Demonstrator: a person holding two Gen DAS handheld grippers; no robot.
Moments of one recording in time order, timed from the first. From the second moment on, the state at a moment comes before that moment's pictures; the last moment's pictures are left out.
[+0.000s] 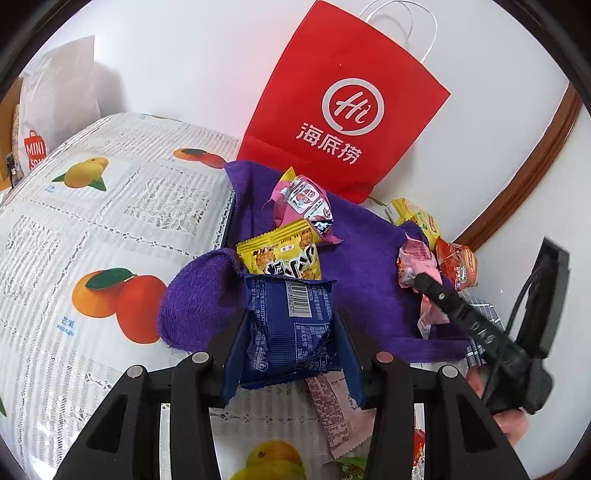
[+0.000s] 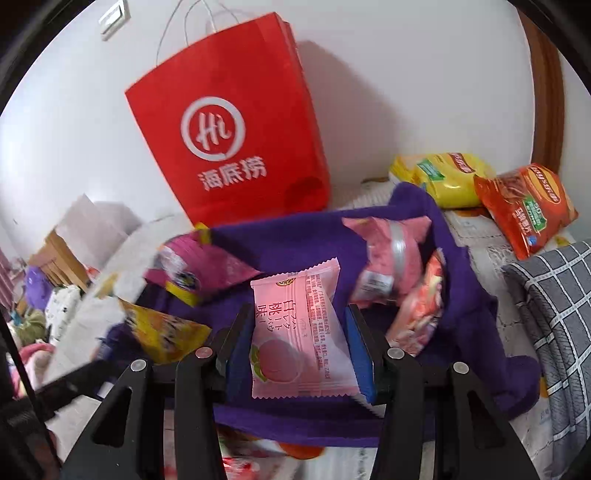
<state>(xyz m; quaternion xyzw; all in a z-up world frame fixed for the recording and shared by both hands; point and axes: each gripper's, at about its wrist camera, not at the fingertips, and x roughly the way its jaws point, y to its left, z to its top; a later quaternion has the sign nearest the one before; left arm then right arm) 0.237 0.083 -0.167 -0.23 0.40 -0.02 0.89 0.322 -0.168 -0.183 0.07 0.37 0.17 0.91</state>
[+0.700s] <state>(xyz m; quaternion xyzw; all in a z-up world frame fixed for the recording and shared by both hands) 0.235 0.080 -0.166 -0.21 0.39 -0.01 0.90 0.336 -0.166 -0.205 0.07 0.42 0.17 0.89</state>
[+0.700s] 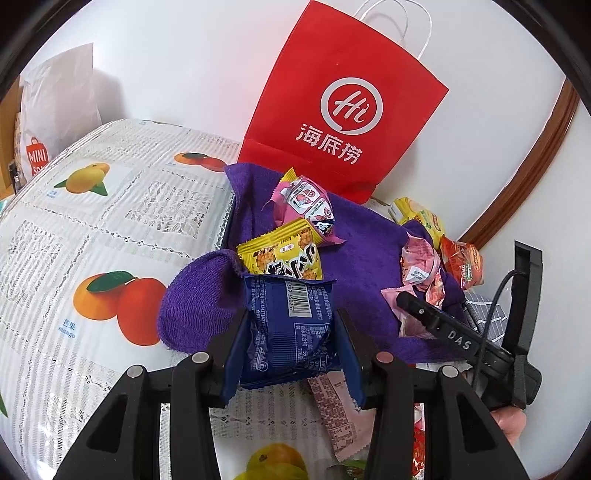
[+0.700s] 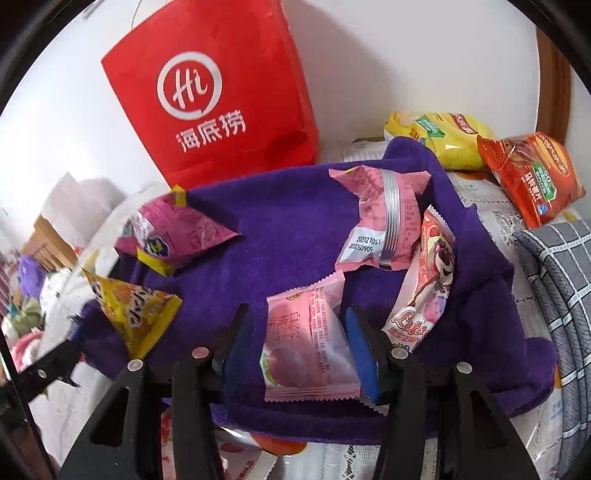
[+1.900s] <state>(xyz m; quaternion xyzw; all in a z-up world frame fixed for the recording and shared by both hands) 0.232 0.079 -0.161 -0.21 0.37 -0.01 0.90 0.337 -0.187 -0.194 0.17 0.42 0.21 0.87</state>
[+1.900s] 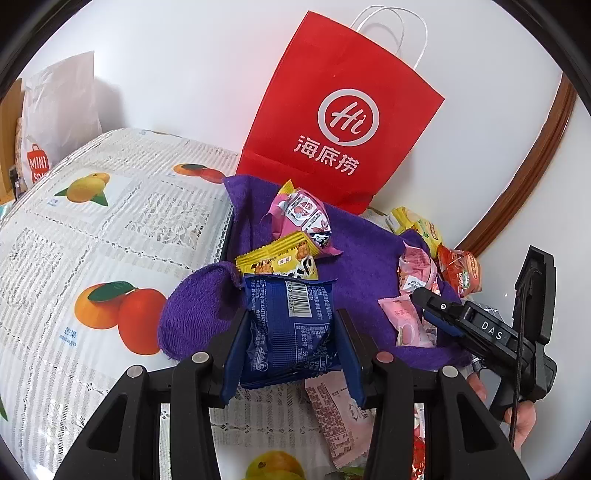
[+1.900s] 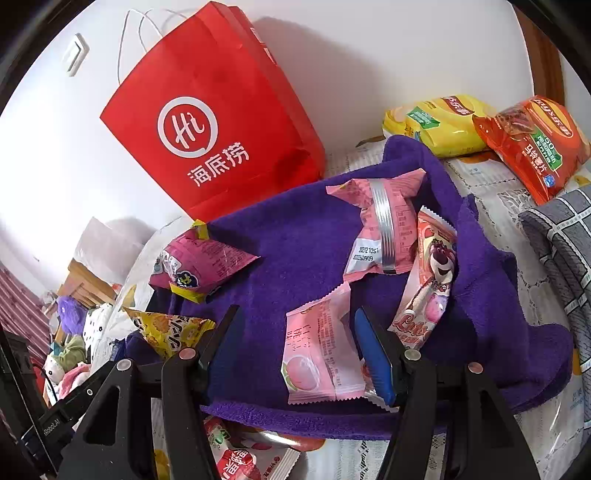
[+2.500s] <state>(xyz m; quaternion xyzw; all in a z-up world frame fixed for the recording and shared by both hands) 0.232 0.066 -0.158 -0.18 0.37 -0.01 0.91 0.335 -0.193 -0.189 0.17 0.41 0.21 0.87</state>
